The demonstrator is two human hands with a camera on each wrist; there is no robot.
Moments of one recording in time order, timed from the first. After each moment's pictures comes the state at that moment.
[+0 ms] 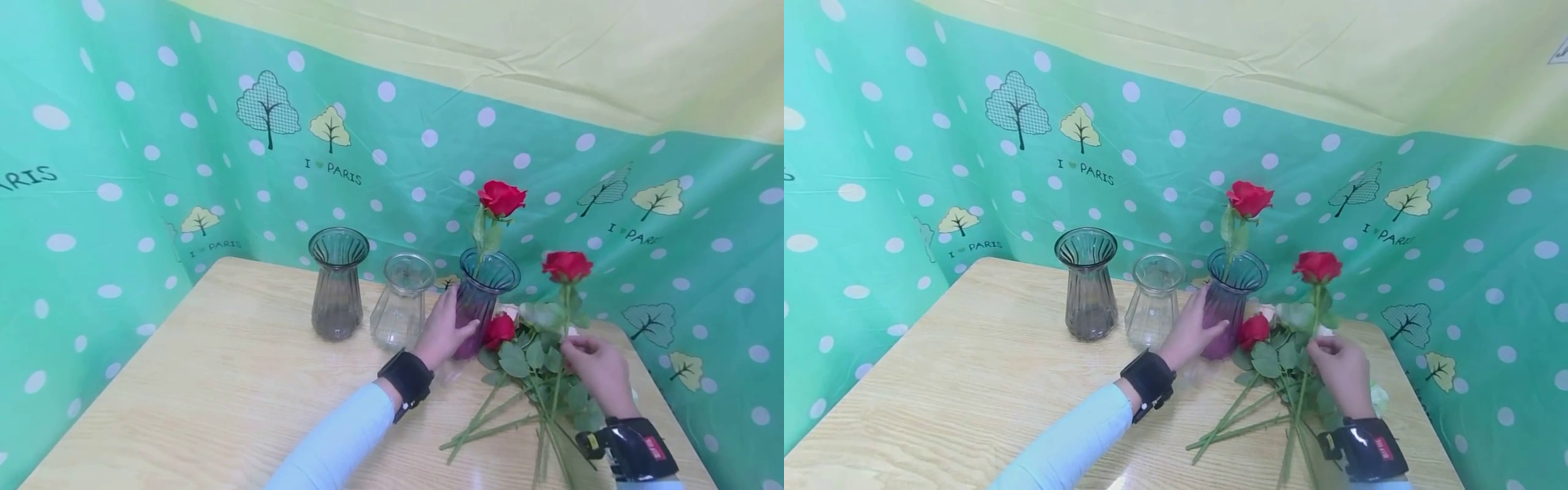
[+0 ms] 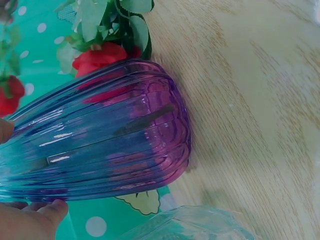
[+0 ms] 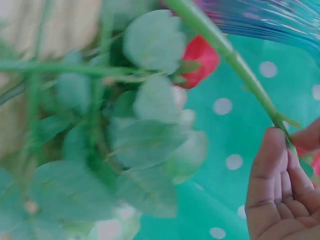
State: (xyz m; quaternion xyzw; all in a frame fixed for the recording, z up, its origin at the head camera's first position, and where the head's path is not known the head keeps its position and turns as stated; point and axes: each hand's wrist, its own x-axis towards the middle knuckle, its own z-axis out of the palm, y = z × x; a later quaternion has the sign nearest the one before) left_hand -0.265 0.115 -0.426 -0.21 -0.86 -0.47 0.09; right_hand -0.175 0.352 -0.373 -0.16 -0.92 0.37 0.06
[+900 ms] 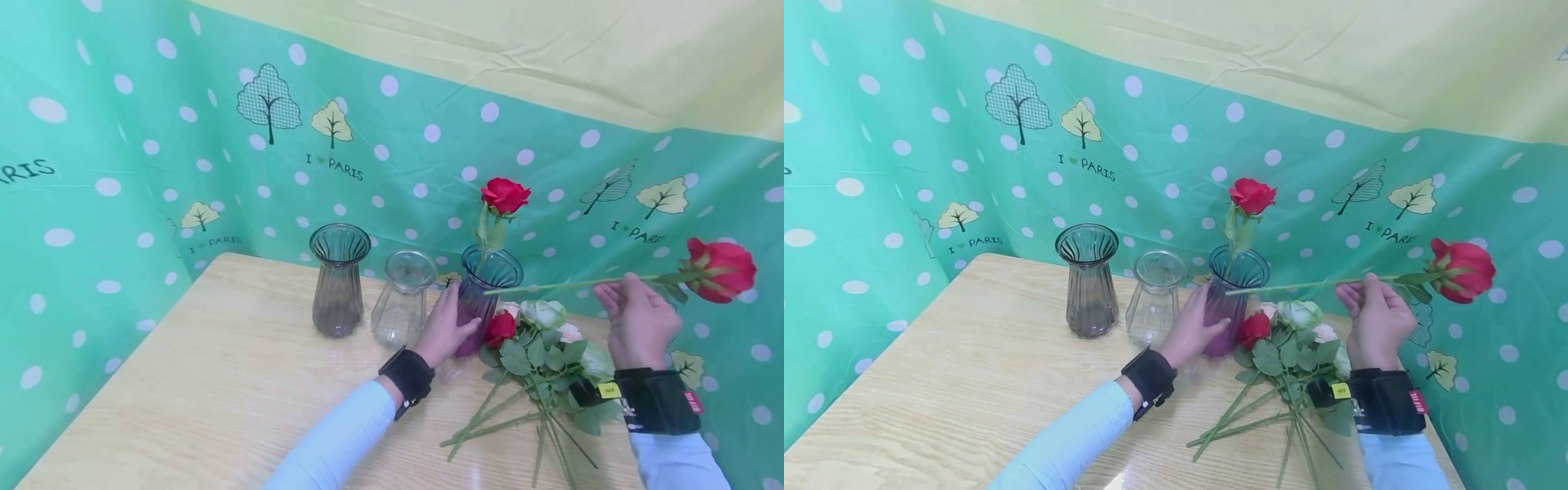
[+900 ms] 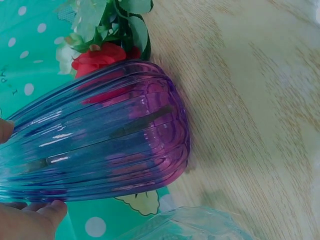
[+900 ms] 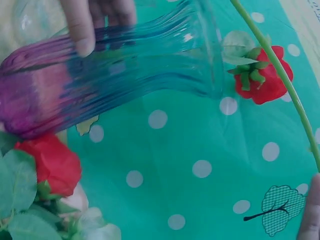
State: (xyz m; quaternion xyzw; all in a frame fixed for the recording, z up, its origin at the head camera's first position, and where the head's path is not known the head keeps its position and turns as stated) left_hand -0.266 0.116 -0.428 -0.21 -0.86 -0.46 0.10; right_hand -0.200 0.341 -0.301 -0.11 -0.42 0.86 0.28
